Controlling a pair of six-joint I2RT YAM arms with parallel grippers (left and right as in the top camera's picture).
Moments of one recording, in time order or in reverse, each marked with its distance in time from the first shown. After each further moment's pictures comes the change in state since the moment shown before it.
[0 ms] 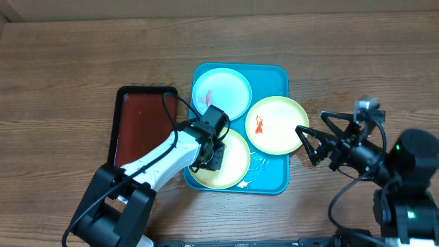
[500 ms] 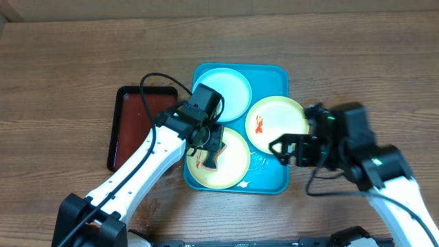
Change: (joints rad) left arm 0.047 -0.147 0.162 -0.106 0.005 0.013; right arm 0.355 0.376 0.178 -0.476 0.372 0.071
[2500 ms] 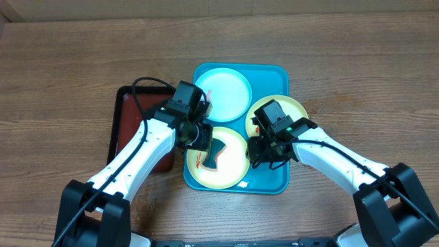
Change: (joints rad) left arm 0.132 0.056 -0.051 0.042 0.165 0.138; right arm 0.253 0.575 0.004 0.283 0.196 0.111
